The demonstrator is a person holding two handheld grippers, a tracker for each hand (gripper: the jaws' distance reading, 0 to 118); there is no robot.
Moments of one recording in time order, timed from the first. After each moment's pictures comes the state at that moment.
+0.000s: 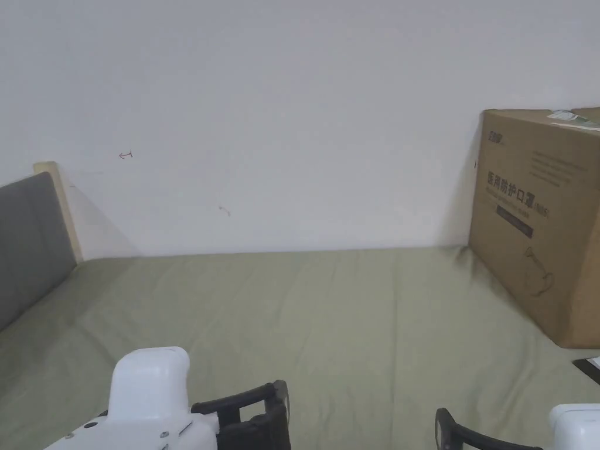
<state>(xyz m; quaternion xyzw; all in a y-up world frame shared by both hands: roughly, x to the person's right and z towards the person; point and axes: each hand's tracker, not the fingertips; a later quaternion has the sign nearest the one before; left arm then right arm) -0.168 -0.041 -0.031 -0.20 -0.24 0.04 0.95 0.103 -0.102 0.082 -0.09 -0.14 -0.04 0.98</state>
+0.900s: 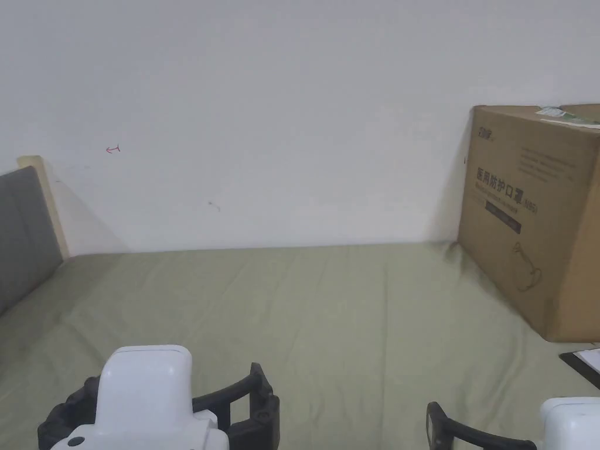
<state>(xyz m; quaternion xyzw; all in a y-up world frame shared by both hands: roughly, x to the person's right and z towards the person) -0.150 -0.039 -0.004 -0.11 -0.14 -0.03 0.98 0.105 -0.102 0.081 -0.09 -0.15 -0.04 0.98</state>
